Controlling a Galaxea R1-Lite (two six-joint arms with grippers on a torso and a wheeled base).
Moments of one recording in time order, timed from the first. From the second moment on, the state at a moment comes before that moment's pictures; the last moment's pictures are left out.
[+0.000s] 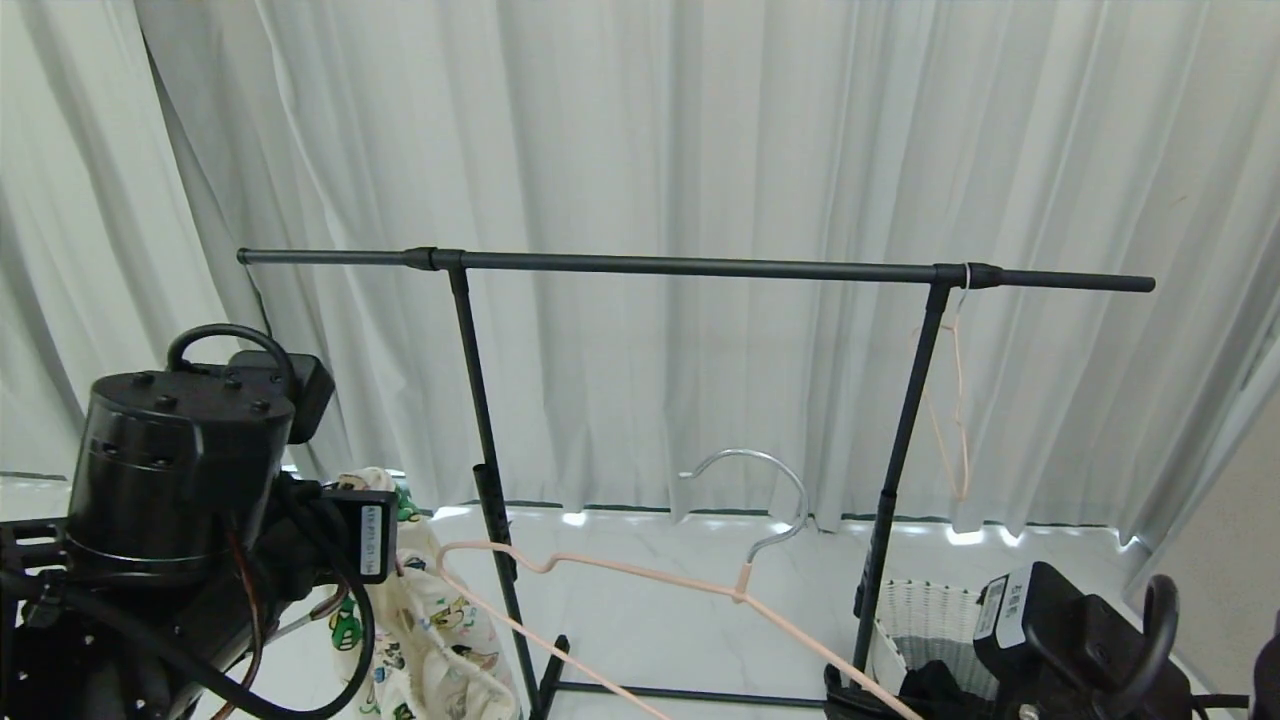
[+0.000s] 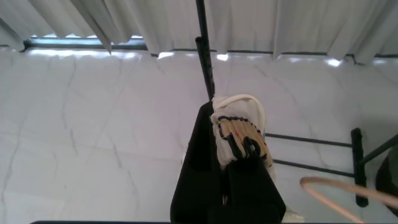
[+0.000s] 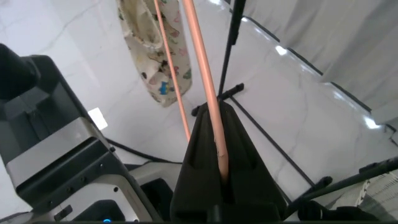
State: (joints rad) left arm -0.55 1.35 -0.65 -0.12 0.63 -0.16; right arm 1.22 1.37 -0.41 -0.57 -0.20 0.20
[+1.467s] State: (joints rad) left arm -0.54 1.43 -0.64 -0.23 0.63 -0.09; right arm 1.26 1.45 -0.47 -0.57 -0.21 0.20
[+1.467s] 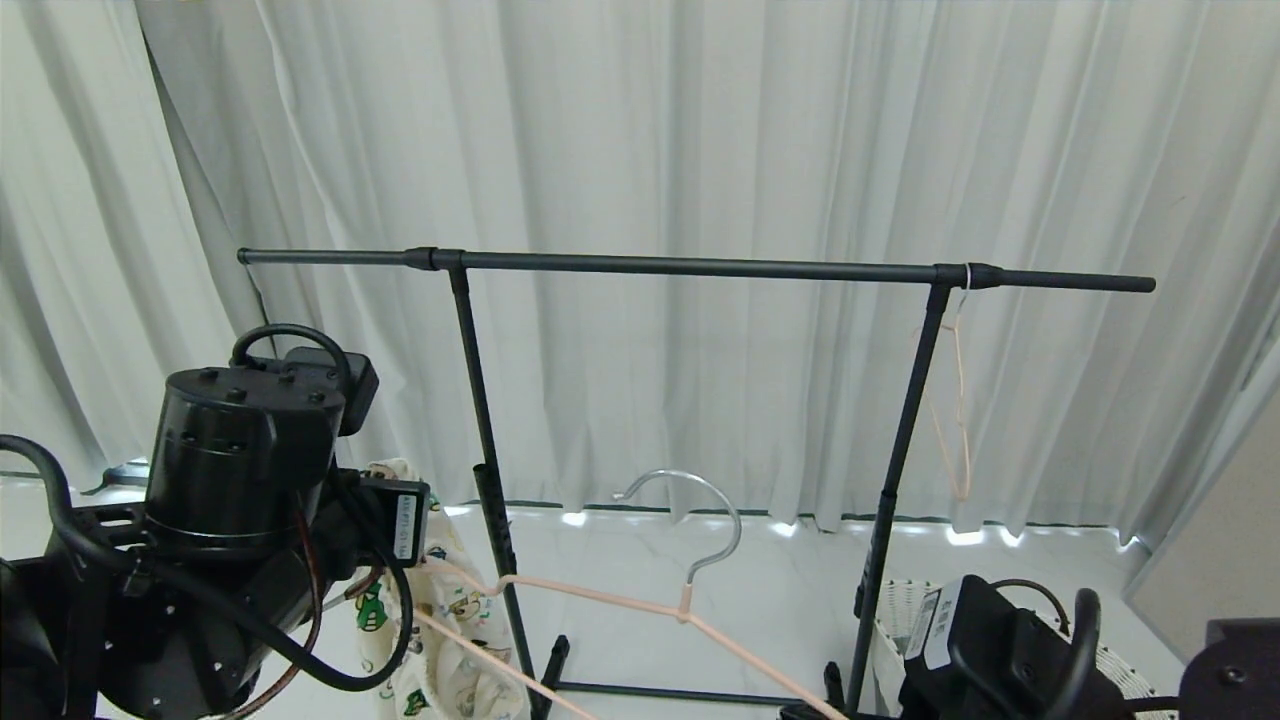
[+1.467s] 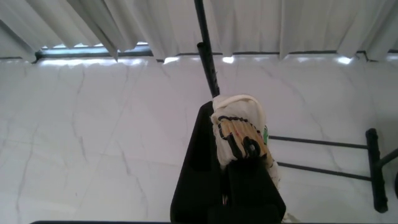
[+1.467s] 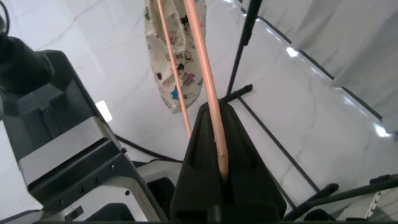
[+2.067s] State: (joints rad) left arm -0.60 1.41 -0.61 -0.29 0.63 -0.09; right arm 1.19 1.56 -0.57 -0.59 -0.25 0.20
